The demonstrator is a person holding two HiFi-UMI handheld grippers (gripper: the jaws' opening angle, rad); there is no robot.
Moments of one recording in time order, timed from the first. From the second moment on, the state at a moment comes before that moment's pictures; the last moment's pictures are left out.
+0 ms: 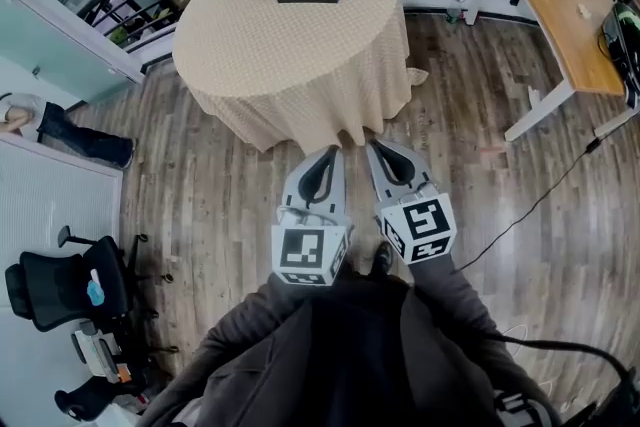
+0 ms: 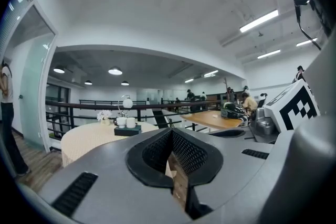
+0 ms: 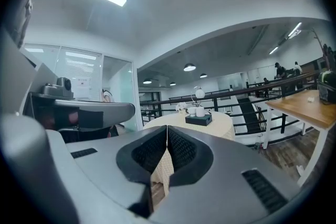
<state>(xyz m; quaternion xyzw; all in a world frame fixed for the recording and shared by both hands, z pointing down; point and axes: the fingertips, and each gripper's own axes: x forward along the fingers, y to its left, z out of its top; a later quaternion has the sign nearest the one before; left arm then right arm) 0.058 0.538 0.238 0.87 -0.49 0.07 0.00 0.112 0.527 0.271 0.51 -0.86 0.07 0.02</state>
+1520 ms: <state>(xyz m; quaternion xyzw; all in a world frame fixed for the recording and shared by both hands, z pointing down) -0.080 0.285 0.250 0.87 -0.49 0.01 0.08 -0.008 0.272 0.260 0.52 -0.85 0.05 0.08</state>
